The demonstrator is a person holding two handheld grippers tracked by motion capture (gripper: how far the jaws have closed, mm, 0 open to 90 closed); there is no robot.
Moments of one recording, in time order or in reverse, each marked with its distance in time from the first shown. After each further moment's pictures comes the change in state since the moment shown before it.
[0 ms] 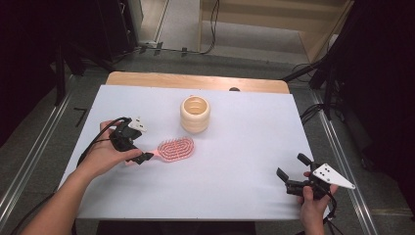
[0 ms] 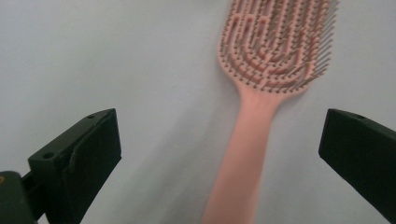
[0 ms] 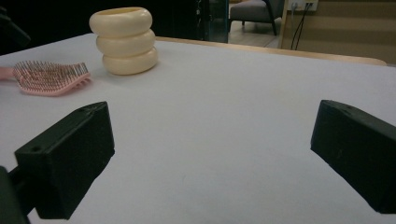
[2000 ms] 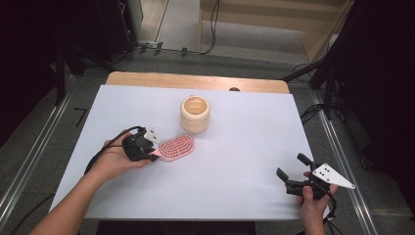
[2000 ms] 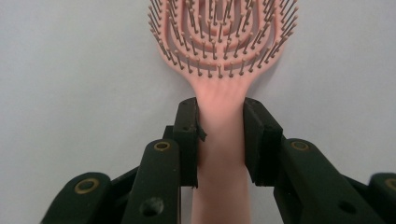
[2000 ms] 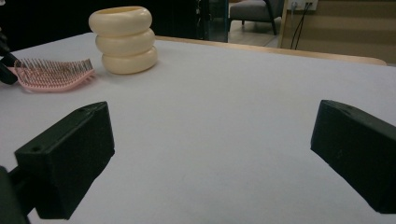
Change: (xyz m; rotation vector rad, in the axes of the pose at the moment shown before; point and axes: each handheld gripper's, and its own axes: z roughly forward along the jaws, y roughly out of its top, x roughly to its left) left arm -0.022 0.006 0.027 0.127 -0.025 0.115; right arm 0.000 0.000 0.001 0.000 -0.003 0.001
